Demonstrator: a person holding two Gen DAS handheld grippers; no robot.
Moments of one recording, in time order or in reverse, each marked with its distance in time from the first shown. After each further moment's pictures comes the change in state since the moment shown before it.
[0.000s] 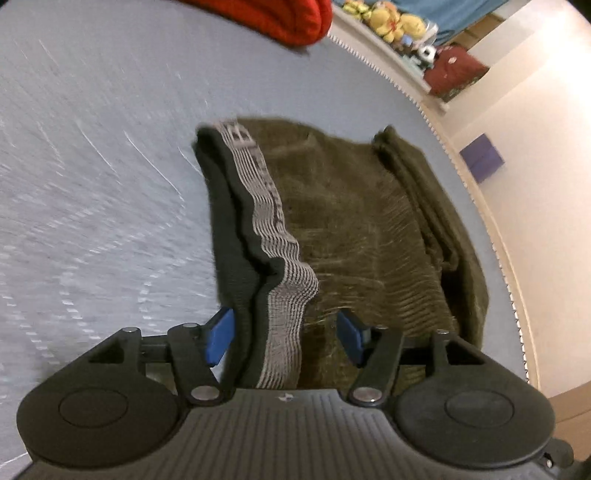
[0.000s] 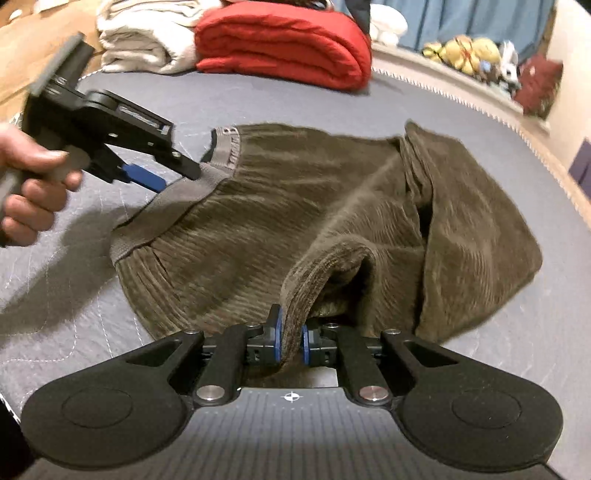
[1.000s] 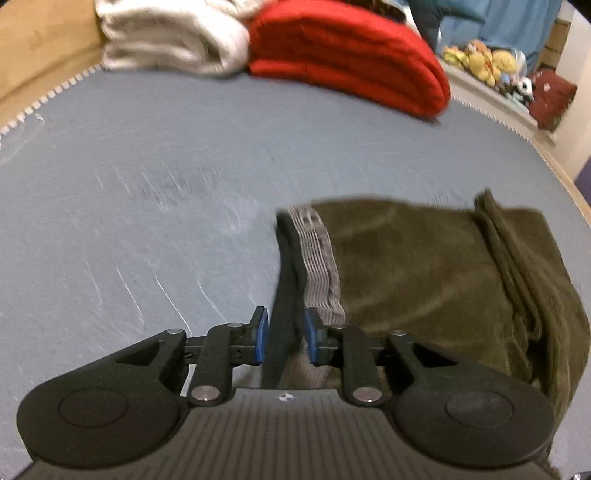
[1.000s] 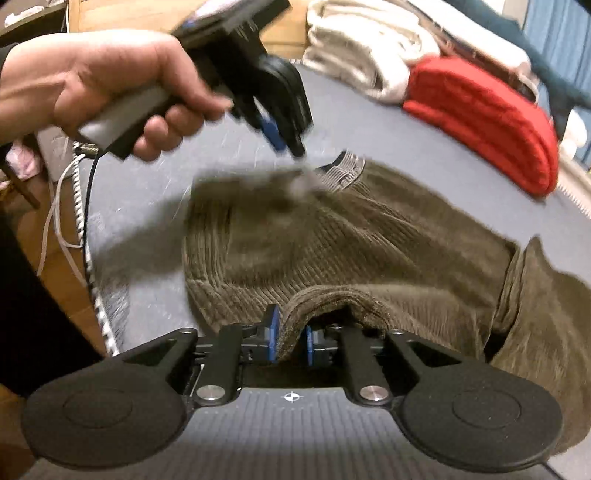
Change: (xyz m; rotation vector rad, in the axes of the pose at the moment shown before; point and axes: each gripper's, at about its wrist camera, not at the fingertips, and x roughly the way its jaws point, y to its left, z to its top) left arm -0.152 0.045 -0.026 0.017 -0.244 0.500; right arm -0.030 0.155 0.004 -0.456 -0.068 0.375
